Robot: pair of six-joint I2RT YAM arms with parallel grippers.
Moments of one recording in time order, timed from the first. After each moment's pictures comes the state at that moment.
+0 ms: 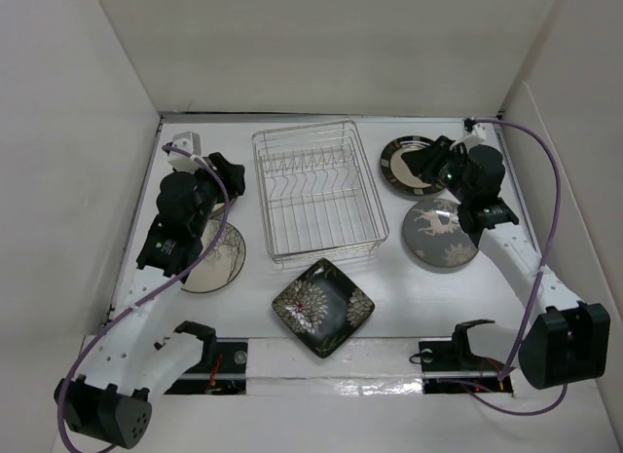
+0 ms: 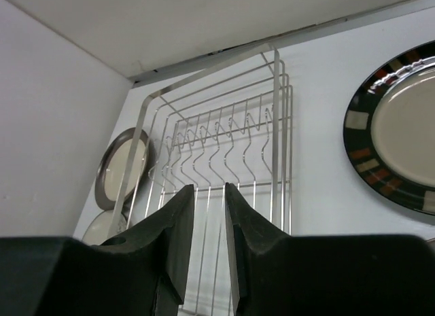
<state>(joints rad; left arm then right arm) -0.28 0.88 0.88 -0.15 -0.12 -0.43 0.16 1.18 0.91 0.16 -0.25 0.61</state>
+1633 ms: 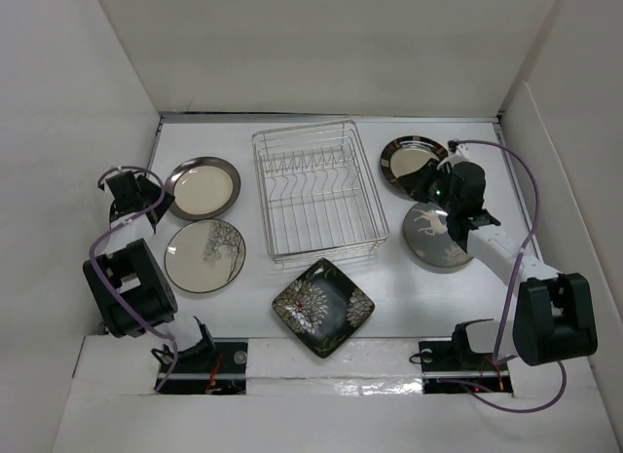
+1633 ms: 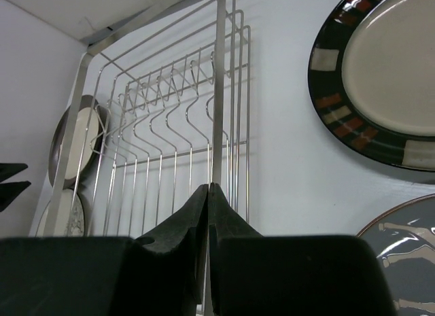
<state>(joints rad) 0.43 1.50 0.87 -0.07 0.09 -0.60 0.15 1.30 0.74 0.32 -0.29 0.58</state>
